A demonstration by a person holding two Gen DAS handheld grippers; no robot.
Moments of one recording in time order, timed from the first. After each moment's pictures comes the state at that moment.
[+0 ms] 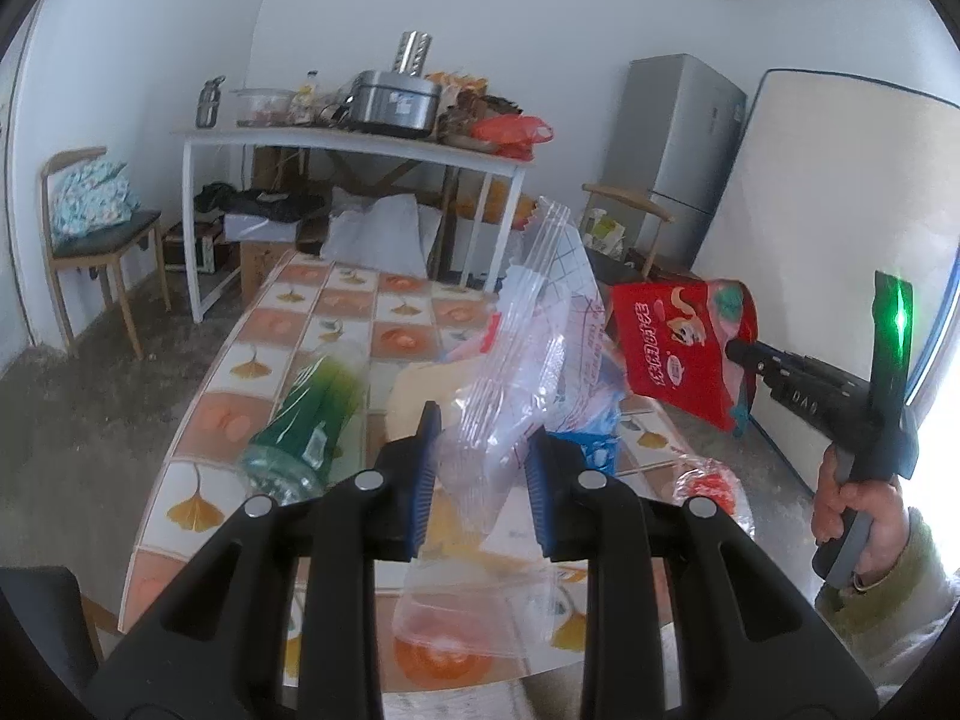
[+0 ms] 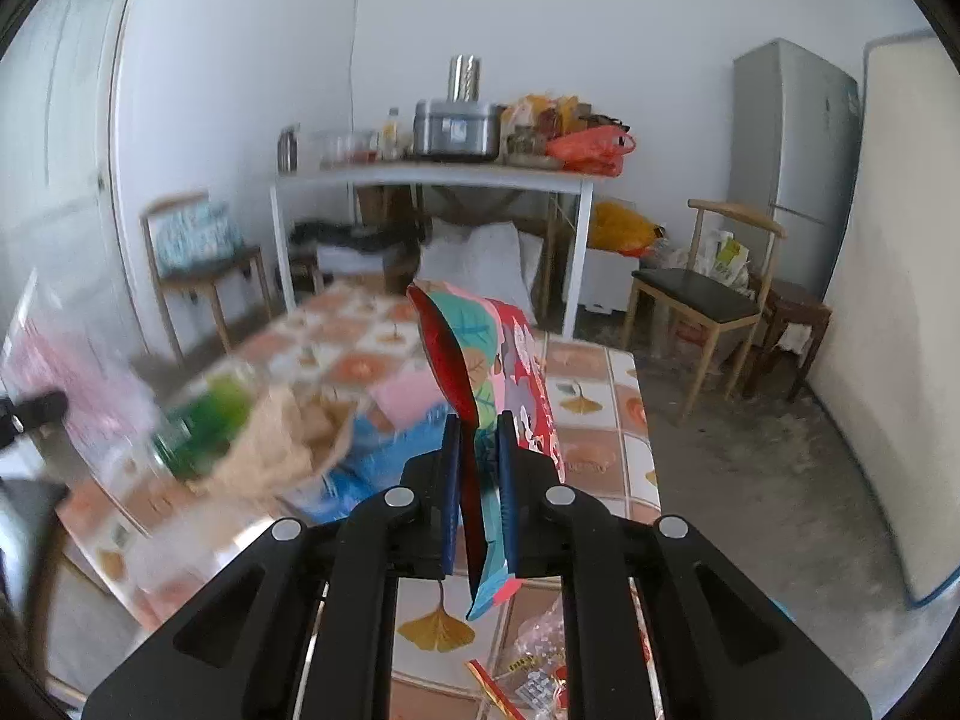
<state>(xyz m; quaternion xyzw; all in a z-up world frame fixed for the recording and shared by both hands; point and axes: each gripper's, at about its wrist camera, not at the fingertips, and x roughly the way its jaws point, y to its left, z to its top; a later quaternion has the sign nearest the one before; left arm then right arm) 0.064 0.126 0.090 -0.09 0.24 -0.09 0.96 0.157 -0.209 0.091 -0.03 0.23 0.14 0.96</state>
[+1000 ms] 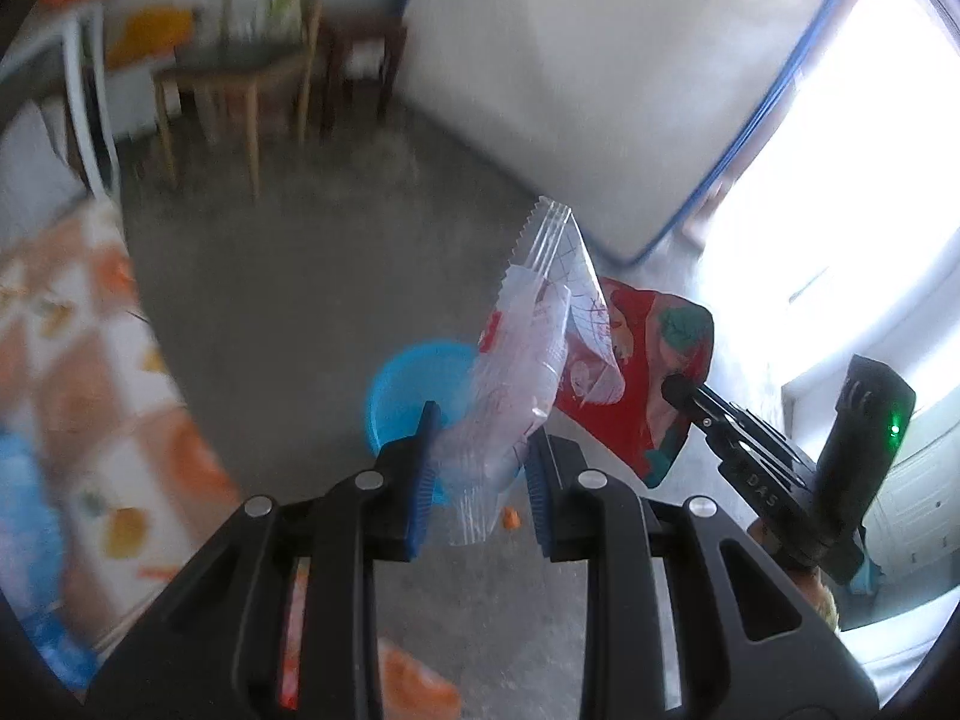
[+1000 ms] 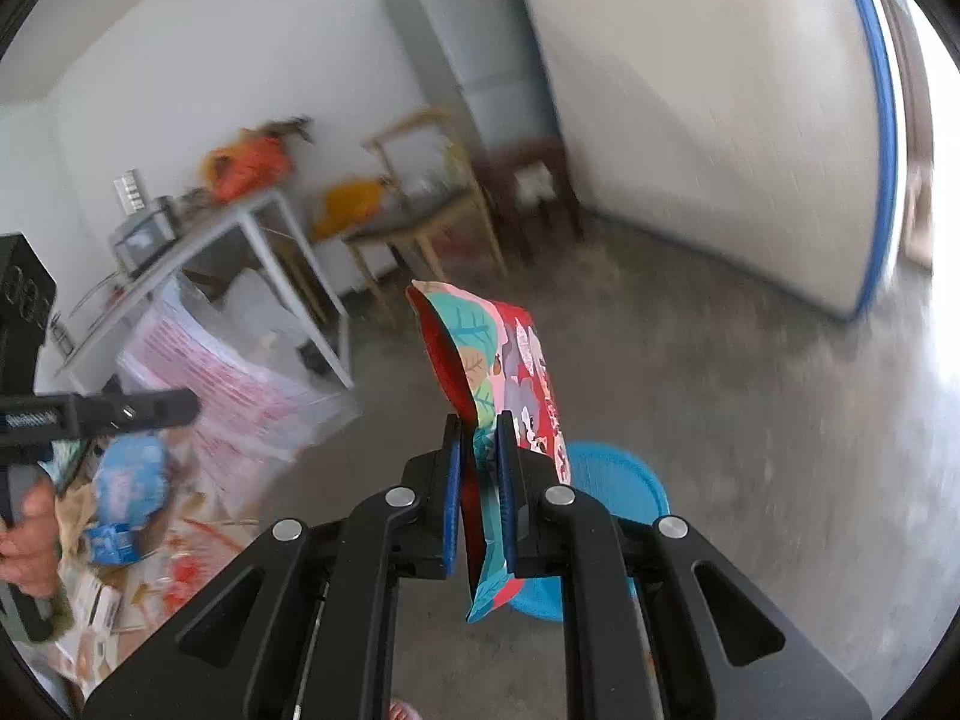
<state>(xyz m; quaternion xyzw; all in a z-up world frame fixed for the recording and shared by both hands) 0.260 -0.345 0.019 0.05 0.50 -0.41 0.76 0.115 -0.588 -0.045 0.24 0.30 -0.12 0.91</state>
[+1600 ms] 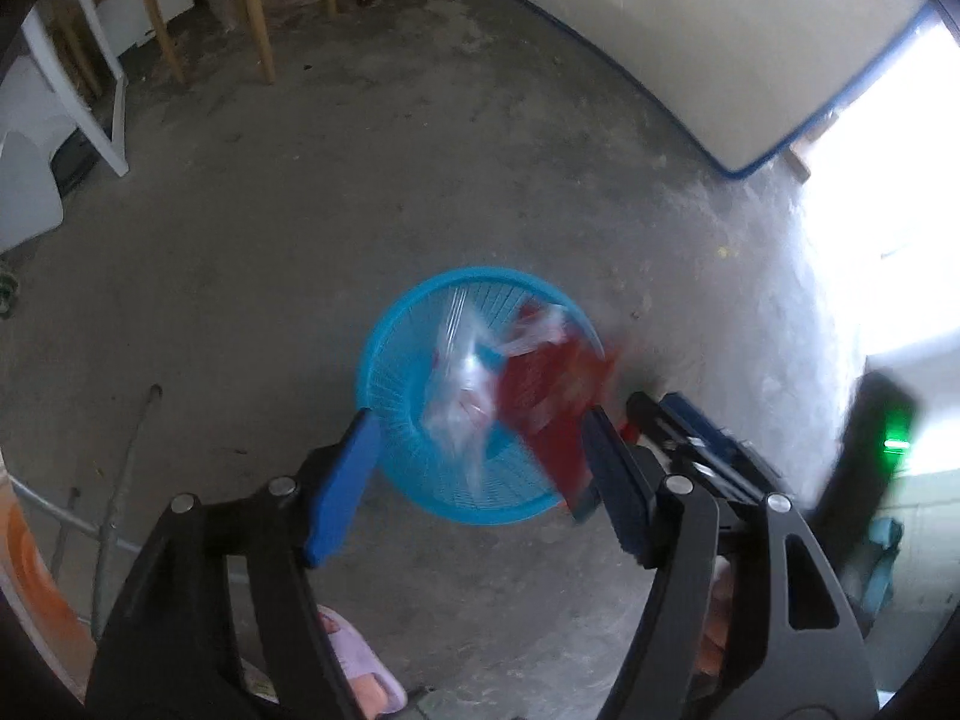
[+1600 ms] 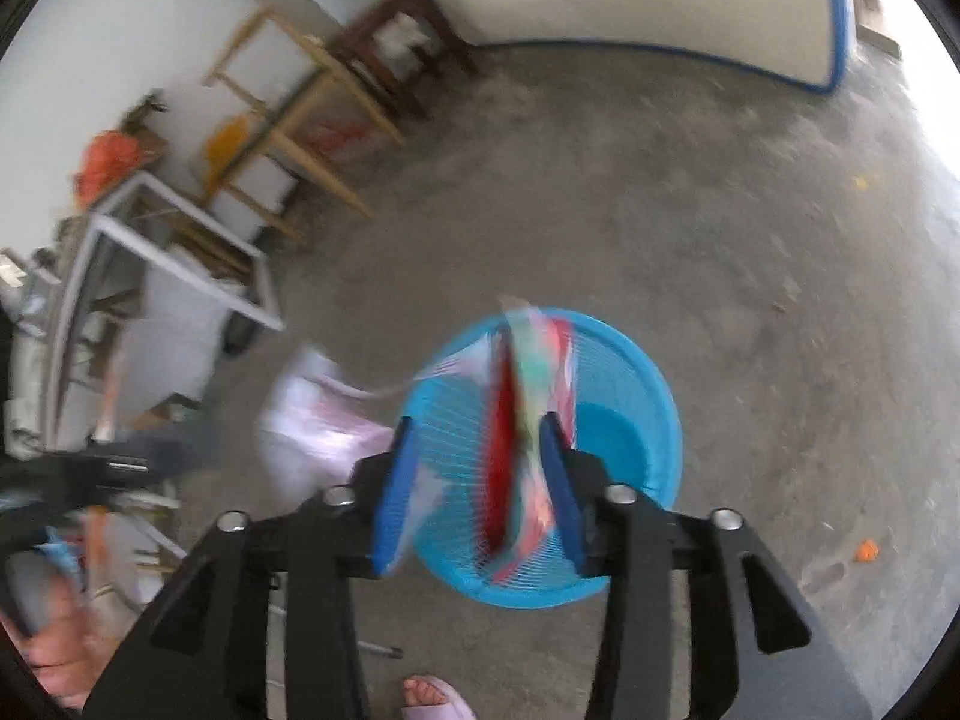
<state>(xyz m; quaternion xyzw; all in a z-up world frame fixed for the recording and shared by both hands) 0.324 -0.472 -0.104 0.10 0.60 -0.31 0.73 0.198 -0.673 -0.224 0.37 0.43 -0.17 0.81</state>
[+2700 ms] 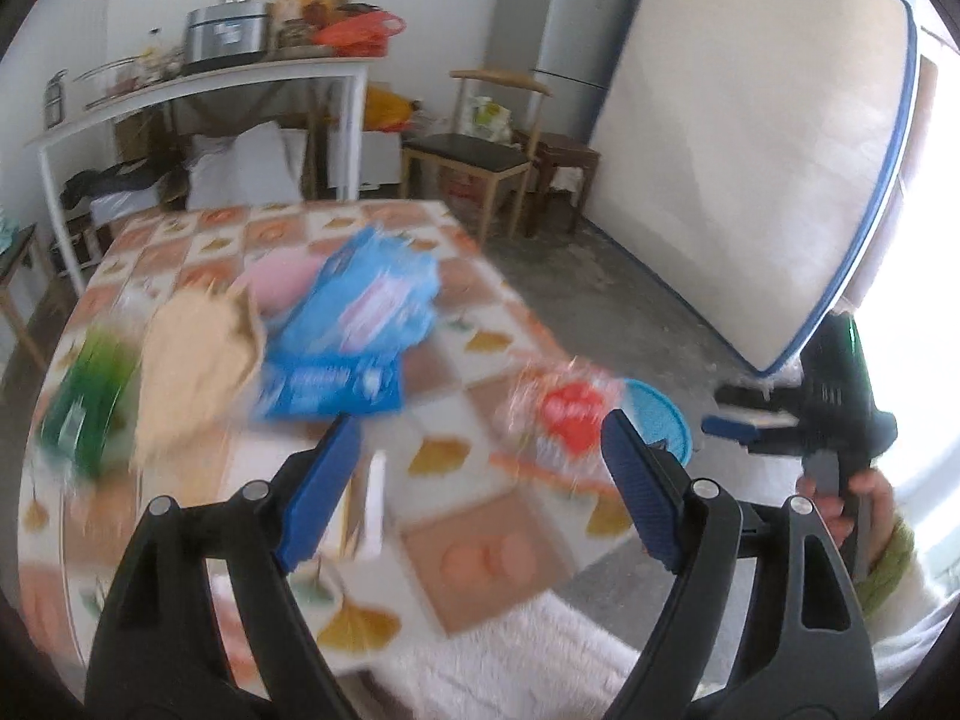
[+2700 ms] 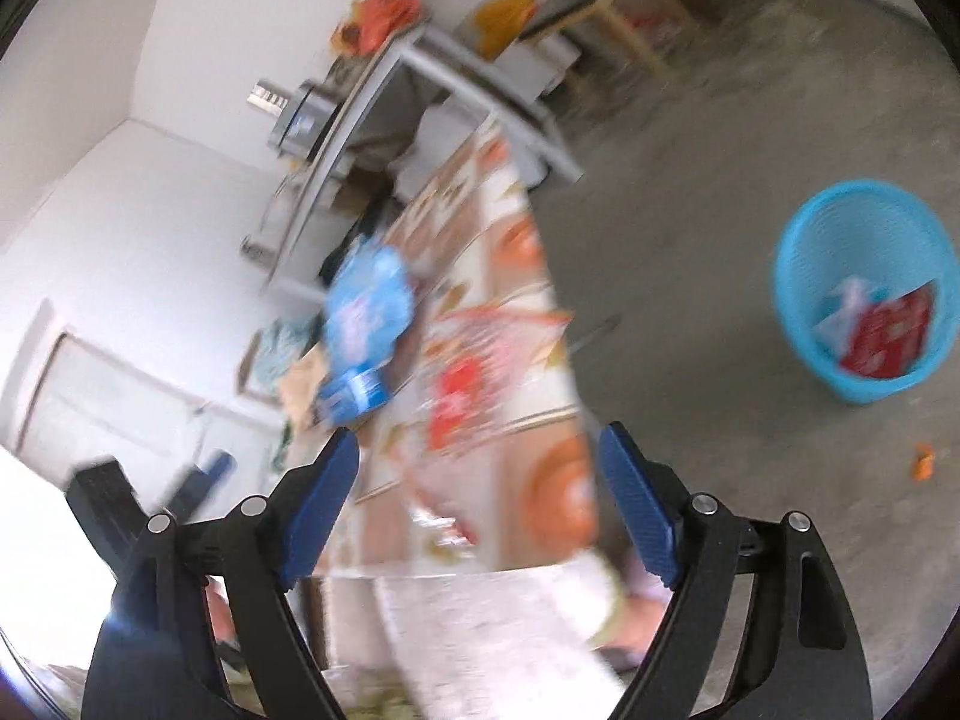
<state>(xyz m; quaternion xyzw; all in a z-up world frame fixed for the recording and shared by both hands) 0.101 -0.043 0.057 -0.02 0.35 -0.21 0.91 0.131 -0.438 -0.084 0.39 0.44 0.21 0.78</state>
